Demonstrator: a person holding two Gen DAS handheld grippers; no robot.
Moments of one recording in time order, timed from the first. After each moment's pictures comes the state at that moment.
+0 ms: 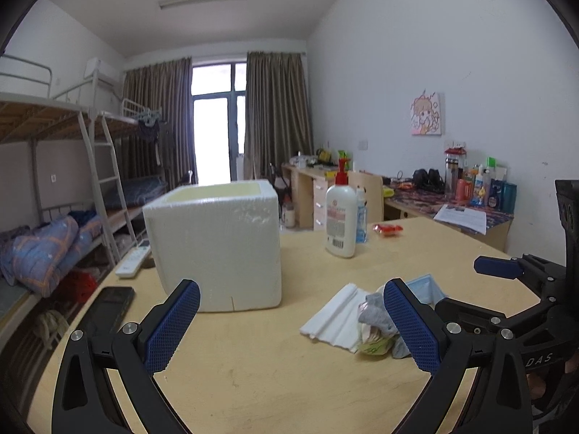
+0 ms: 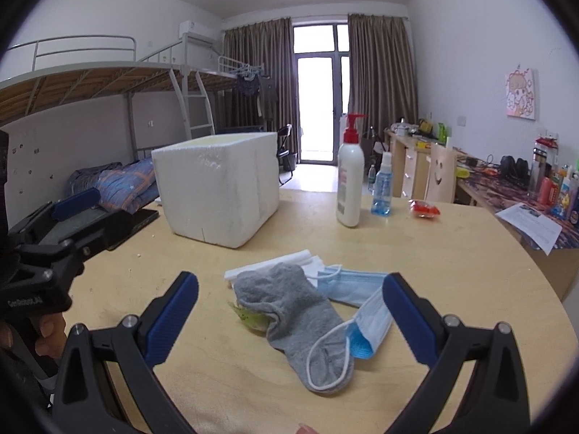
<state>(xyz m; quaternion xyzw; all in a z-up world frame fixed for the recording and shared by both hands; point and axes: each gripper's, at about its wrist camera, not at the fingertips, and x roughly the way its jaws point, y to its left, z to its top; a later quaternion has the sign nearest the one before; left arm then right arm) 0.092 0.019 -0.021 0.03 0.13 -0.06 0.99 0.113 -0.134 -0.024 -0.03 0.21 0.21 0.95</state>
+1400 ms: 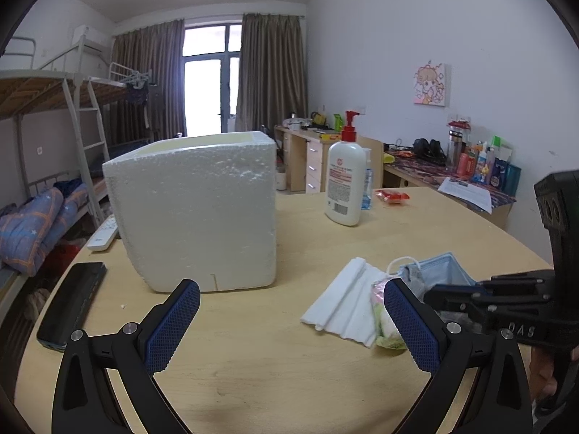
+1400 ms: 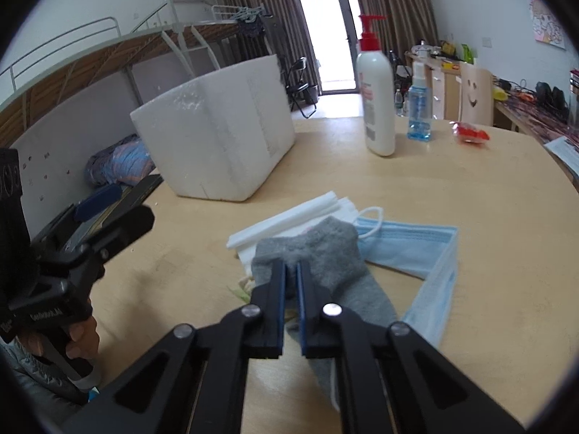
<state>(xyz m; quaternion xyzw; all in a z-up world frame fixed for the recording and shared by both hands) 0.151 0.028 -0.045 0.01 0.22 -0.07 0.97 0.169 -0.126 -0.052 0.03 0.36 0.26 0.90</state>
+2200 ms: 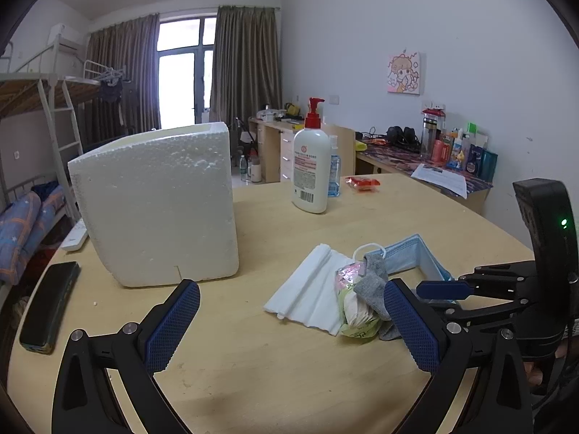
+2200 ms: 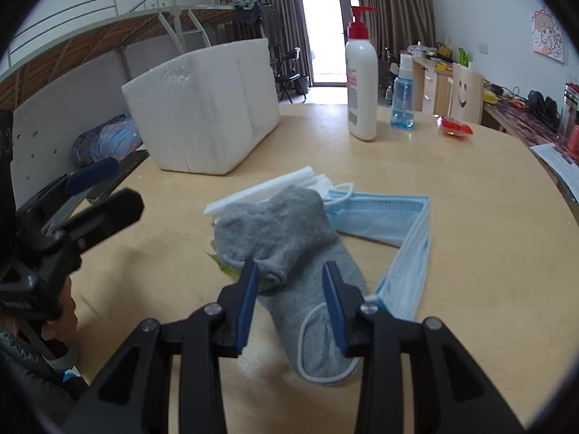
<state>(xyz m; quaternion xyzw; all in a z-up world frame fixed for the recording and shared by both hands) 0.145 0.008 -0.050 0.02 0.24 -0.13 0.96 0.164 -0.134 -0.066 -0.02 0.38 0.24 0.89</state>
